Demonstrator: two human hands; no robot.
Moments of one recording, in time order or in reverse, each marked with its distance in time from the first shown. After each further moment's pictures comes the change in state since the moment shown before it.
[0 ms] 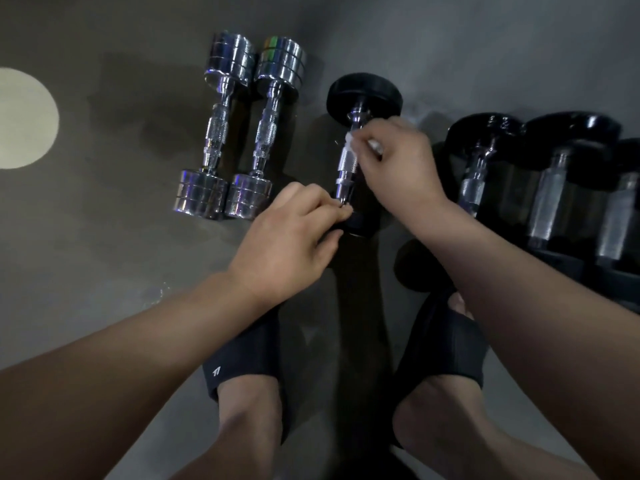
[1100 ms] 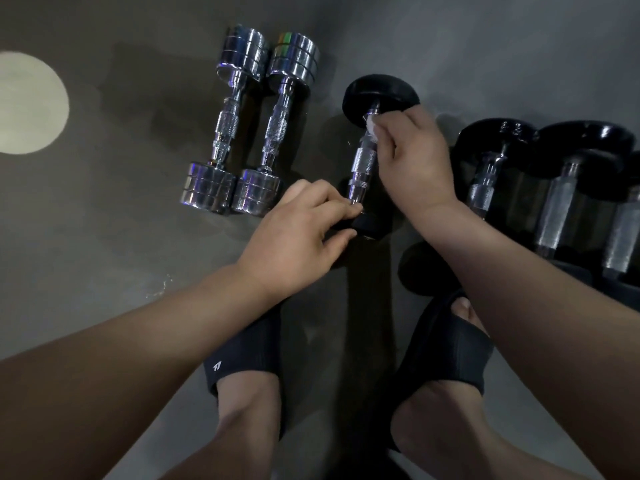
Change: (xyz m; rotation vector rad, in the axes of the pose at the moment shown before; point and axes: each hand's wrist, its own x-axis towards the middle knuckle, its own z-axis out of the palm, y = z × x) left_hand 0.001 -0.002 0.005 -0.090 0.013 -0.085; right_hand 0.006 0.006 0.003 -0.141 0.104 -0.110
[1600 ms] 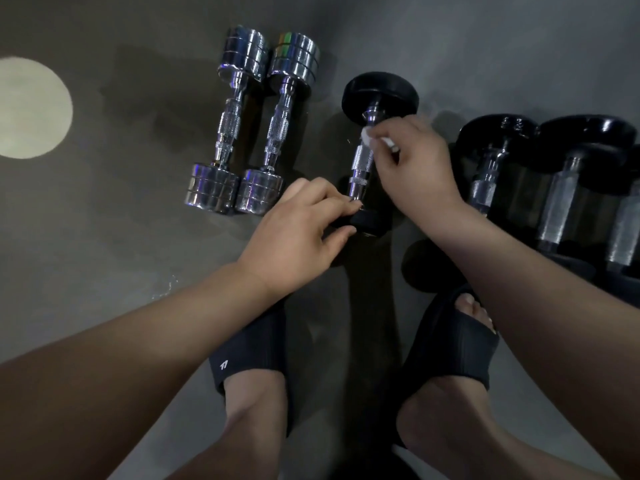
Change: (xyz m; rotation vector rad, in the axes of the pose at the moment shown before) left_hand -0.001 -0.005 -0.002 -0.013 -0.007 0.007; right_hand -0.009 -0.003 -0.008 0.124 -0.087 0.043
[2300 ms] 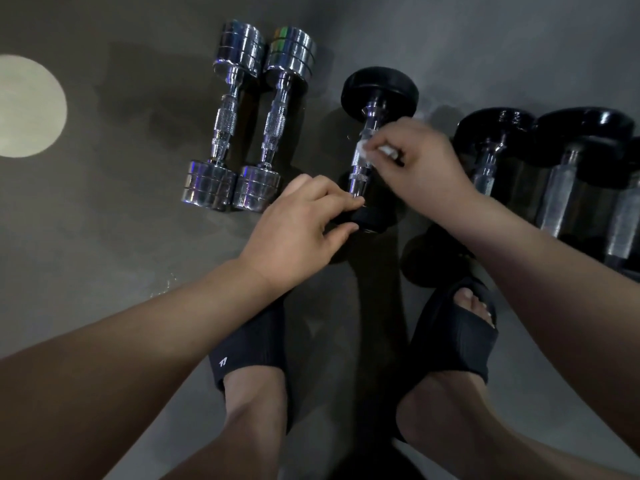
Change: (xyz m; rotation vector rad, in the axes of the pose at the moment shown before) left_hand 0.002 0.003 0.001 0.001 -0.010 -0.001; right_hand -0.002 0.013 -0.017 0.083 -0.207 -0.080
